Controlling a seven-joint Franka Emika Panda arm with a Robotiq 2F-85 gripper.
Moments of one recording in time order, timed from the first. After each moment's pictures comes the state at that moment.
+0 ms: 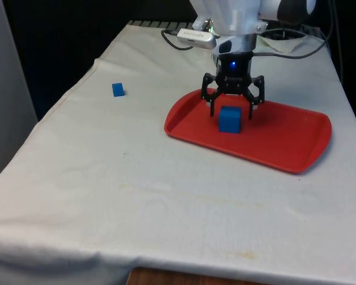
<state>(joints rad) 0.72 0.45 -0.59 -2.36 0.72 2.81 -0.46</state>
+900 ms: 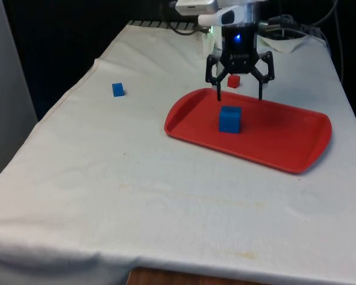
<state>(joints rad) 0.70 0.29 -0.60 -2.37 0.66 2.79 -0.46</state>
